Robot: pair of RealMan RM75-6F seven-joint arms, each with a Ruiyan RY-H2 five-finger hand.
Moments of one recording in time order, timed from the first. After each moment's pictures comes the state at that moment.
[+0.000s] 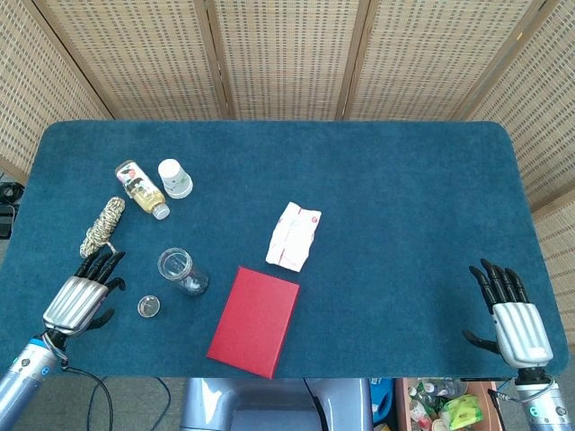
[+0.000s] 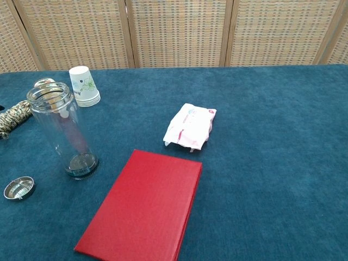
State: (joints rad) left arm -0.29 -1.15 0.01 -1.61 1.54 1.13 0.27; right arm 0.08 -1.15 0.03 -1.63 -1.55 1.47 -0.03
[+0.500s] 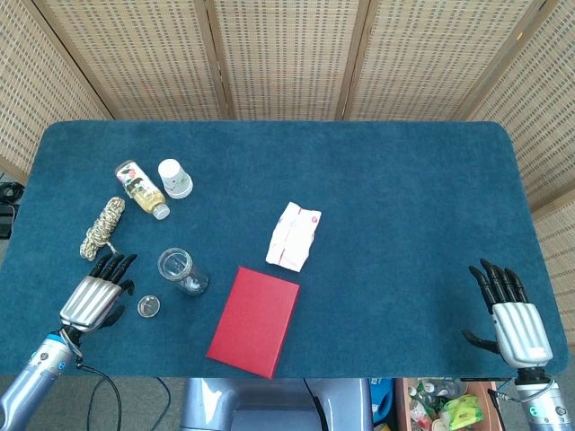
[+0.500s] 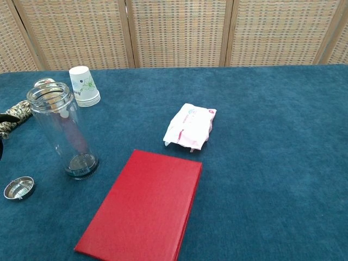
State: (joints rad) left arm -0.33 -1.23 0.01 -1.56 1.49 1.09 0.32; right arm 0.08 -1.16 0.03 -1.63 -1.55 1.47 -0.03
